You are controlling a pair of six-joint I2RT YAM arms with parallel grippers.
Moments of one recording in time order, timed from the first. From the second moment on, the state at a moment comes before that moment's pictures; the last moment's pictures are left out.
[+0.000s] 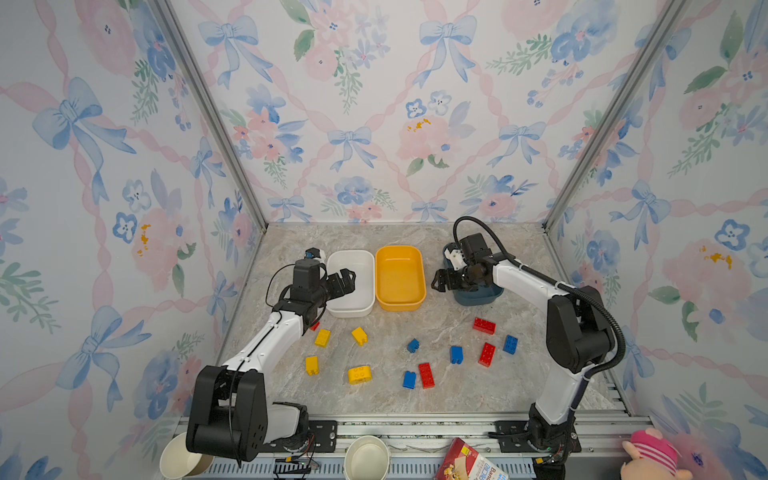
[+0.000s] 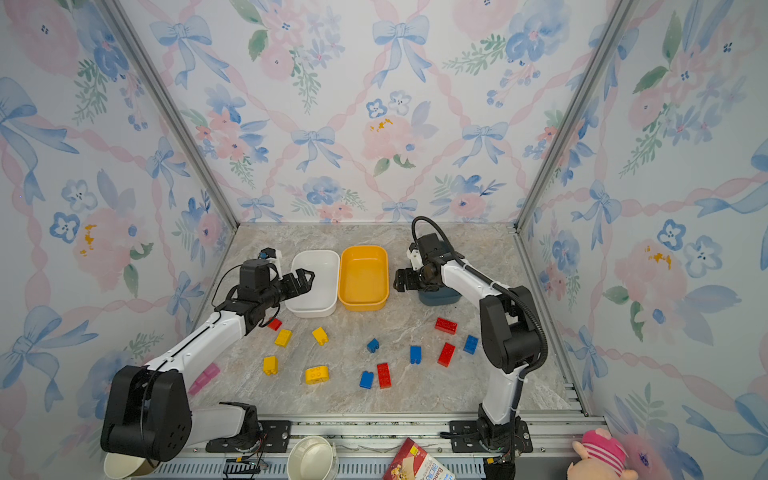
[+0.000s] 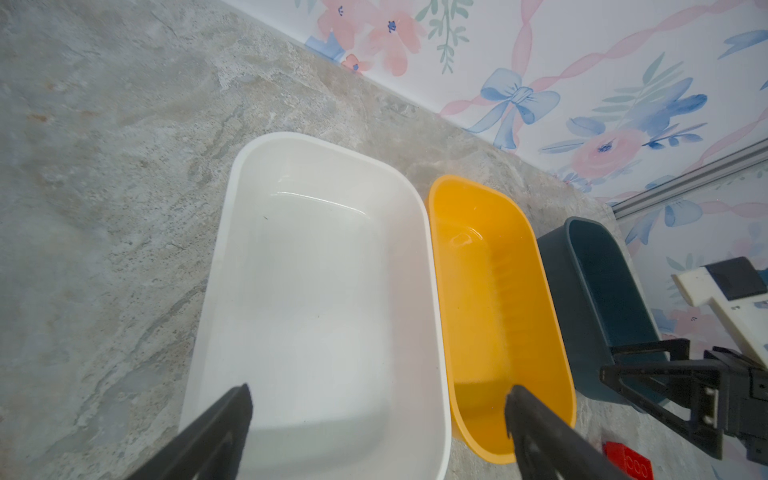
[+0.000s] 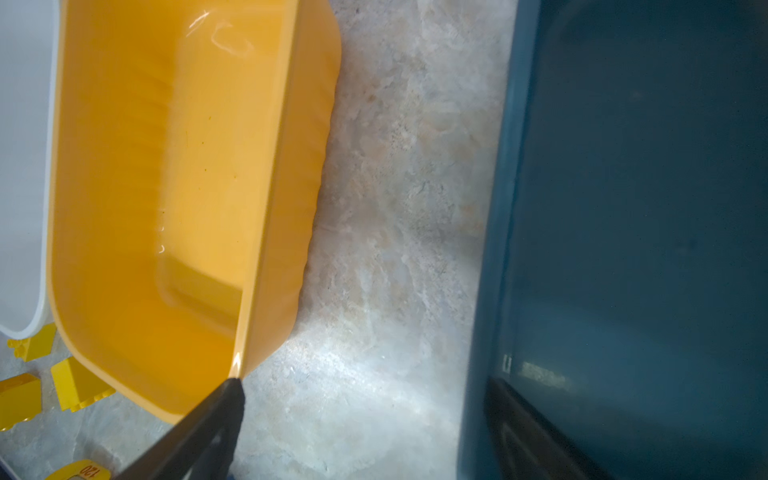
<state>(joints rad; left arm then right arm) -0.14 1.30 0.77 -0.06 0.18 -0.47 0.38 1.85 1.36 -0.59 -0.27 0.23</state>
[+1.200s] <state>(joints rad) -0.14 1.27 0.77 -0.04 0.20 -0.47 -0.01 2.06 1.61 -0.61 -0.28 0.15</state>
